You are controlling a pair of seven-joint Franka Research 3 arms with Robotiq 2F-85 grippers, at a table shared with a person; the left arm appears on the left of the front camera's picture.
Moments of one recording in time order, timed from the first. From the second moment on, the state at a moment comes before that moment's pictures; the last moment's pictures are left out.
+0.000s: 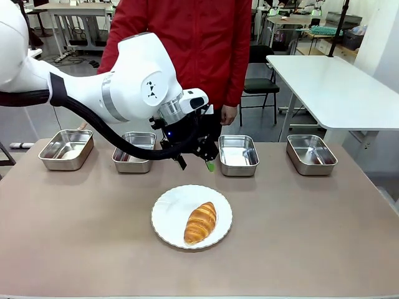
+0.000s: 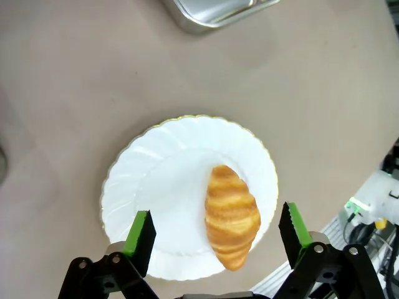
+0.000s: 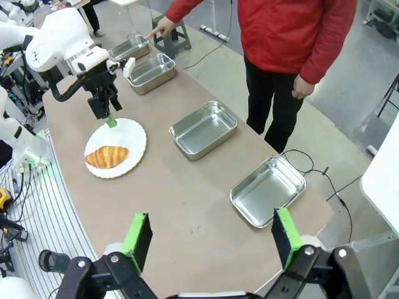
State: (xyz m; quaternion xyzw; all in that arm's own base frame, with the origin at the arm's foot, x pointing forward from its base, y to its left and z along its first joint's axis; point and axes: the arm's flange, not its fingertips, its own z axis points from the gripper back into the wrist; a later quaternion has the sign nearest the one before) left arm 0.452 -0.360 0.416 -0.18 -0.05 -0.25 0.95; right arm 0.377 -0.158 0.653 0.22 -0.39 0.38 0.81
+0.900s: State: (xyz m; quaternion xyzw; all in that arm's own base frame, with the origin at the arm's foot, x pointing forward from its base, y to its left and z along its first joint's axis) left arm 0.377 -0.409 0.355 -0.08 0.00 -0.20 0.98; right arm 0.377 -0.158 0.653 0.22 -0.39 0.38 0.81
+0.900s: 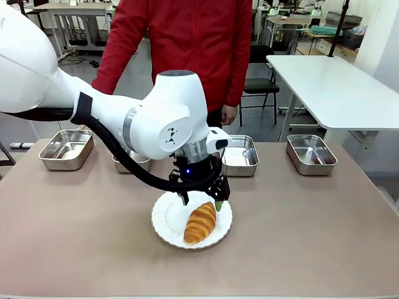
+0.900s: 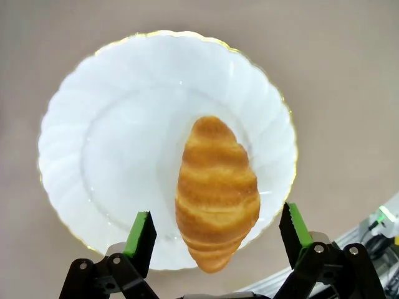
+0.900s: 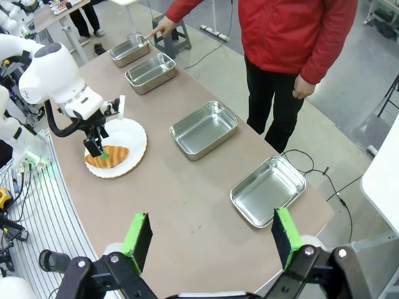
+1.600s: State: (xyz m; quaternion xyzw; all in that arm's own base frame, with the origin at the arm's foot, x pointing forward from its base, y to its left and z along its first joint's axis) left arm 0.356 -0.419 0.325 -0.02 0.00 -0.20 0.98; right arm 0.377 -0.158 0.653 0.22 -0.39 0.38 0.81
